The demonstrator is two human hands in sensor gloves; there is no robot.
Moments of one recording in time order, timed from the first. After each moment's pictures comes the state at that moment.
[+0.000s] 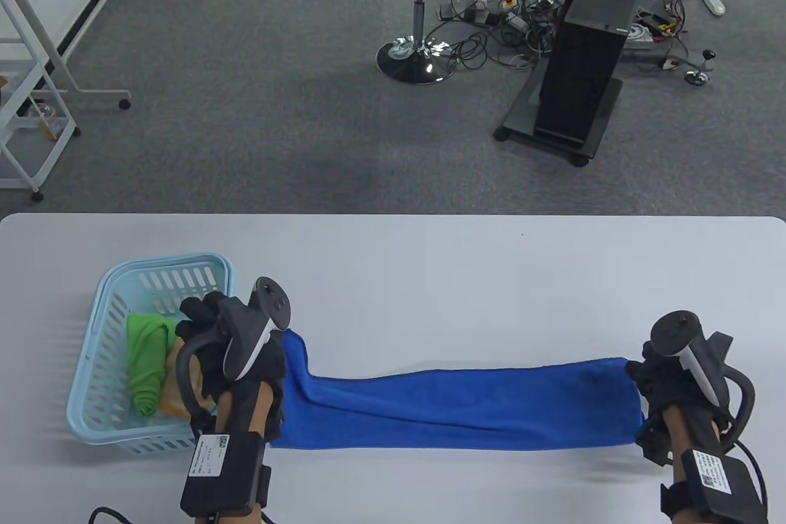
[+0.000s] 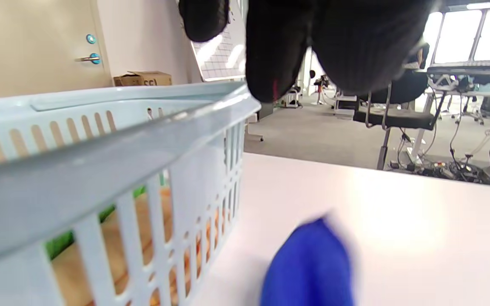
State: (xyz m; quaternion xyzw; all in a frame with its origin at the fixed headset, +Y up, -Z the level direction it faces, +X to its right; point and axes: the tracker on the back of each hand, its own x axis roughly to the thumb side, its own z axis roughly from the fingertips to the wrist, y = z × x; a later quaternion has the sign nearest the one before) left_hand -0.208 -0.618 -0.328 -0.07 0.24 0.01 0.97; right_hand 0.373 -0.695 -0.329 -0.28 0.09 0.95 0.08
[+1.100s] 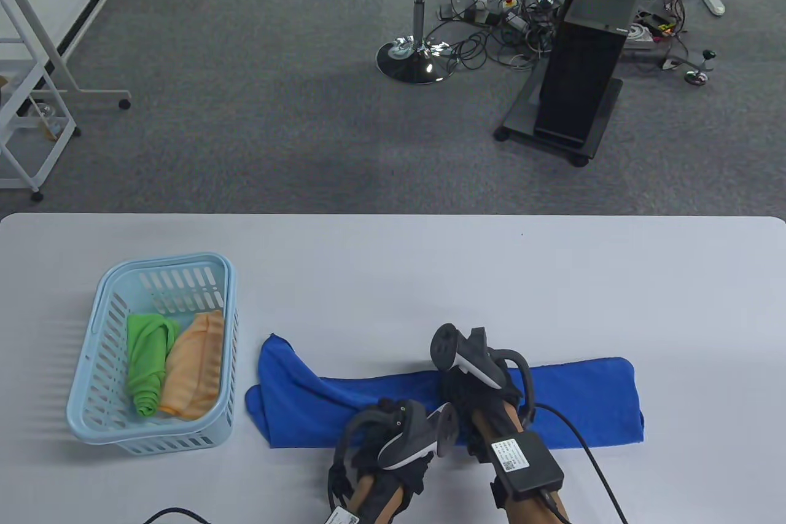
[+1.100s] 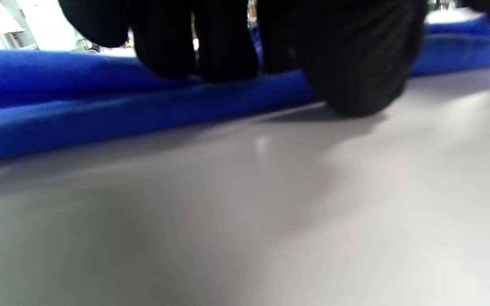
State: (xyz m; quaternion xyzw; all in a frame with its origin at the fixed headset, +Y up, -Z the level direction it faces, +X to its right) left_hand -0.003 -0.771 -0.269 -0.14 -0.11 -0.06 0.98; right_hand 0.098 -0.780 -0.369 -0.01 0.18 0.98 0.03
